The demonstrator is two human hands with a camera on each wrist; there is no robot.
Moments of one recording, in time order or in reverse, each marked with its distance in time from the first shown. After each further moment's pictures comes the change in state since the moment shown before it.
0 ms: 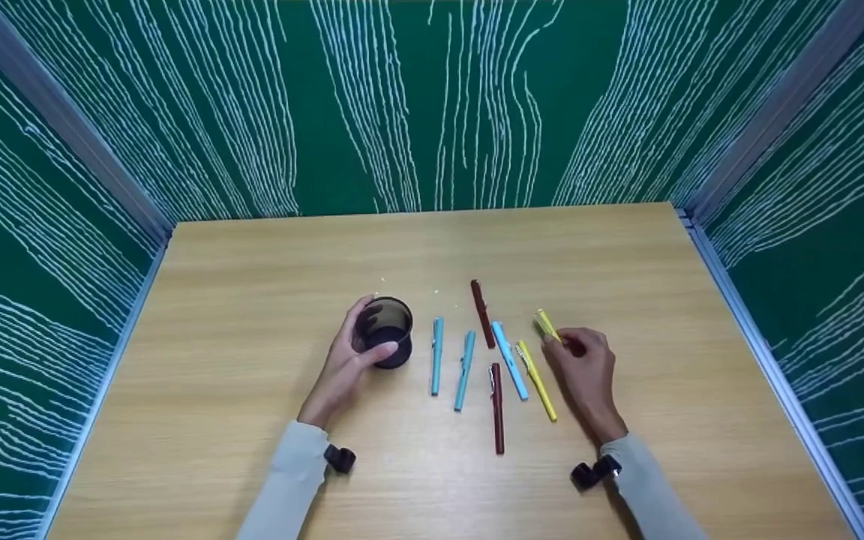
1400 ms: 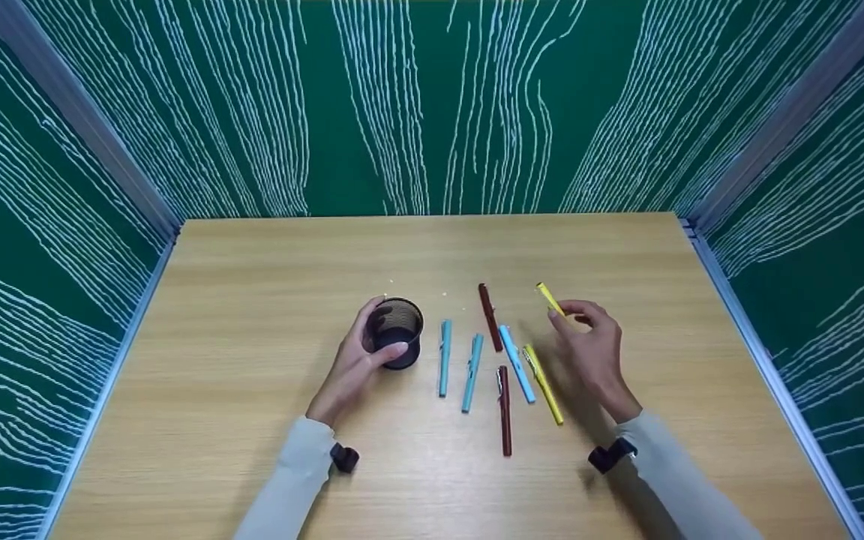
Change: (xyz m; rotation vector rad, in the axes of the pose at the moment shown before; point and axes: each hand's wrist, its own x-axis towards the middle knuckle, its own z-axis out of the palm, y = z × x) left_hand 0.001 0.001 -0.003 0.043 -0.014 0.008; right_hand 0.024 -0.072 -0.005 0.100 -0.039 -0.081
